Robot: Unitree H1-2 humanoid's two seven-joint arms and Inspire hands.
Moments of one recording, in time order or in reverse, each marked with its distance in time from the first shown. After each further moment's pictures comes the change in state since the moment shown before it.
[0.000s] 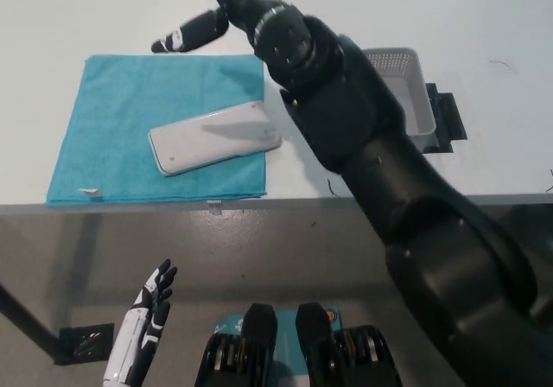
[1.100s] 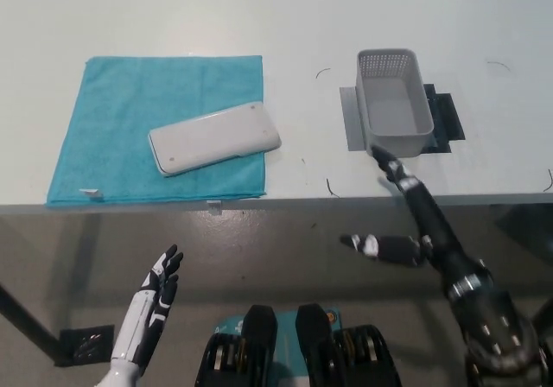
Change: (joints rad) left_arm -0.077 0.000 0.000 0.072 0.000 0.014 0.000; right_arm 1.031 -0.190 -0.040 -0.974 0.127 0.007 0.010
